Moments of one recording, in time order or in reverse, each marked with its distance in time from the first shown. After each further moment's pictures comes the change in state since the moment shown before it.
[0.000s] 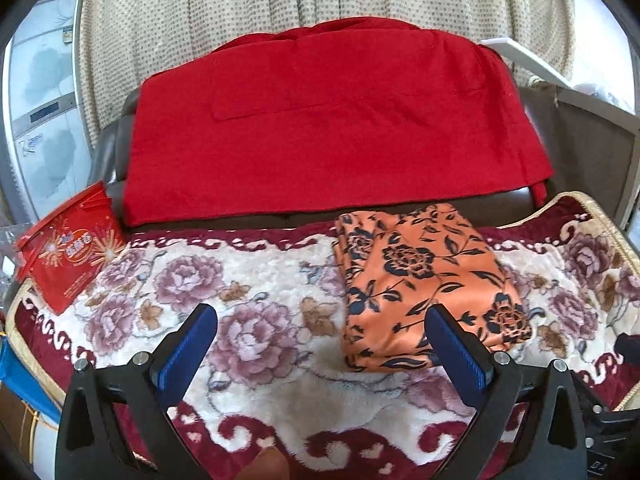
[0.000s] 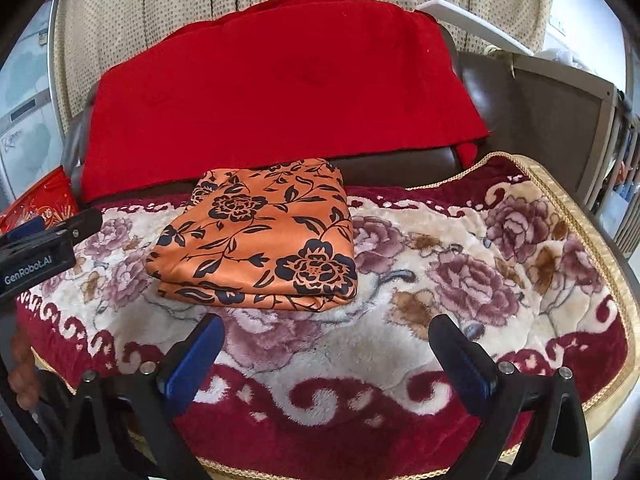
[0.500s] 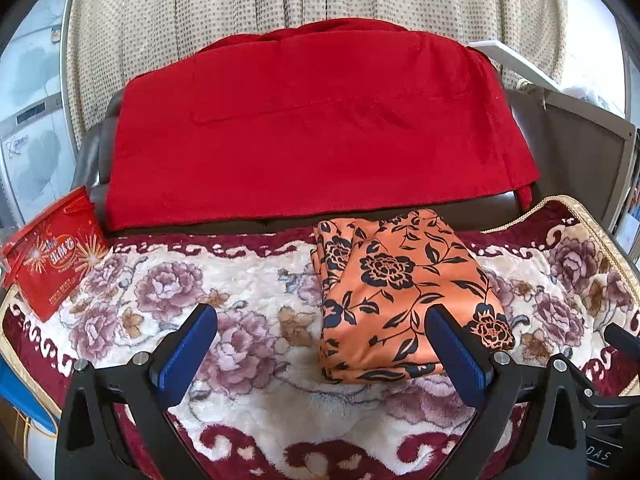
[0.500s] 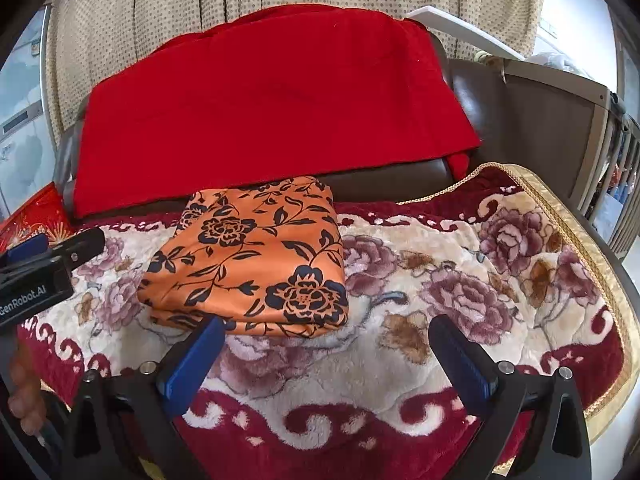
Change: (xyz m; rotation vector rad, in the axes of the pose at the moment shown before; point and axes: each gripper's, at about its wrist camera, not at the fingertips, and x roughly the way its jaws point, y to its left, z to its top) left arm 0.005 -0.011 0.012 0.008 -0.006 -0.047; right arm 0.004 -0.006 0.020 0.026 -0.033 -0.019
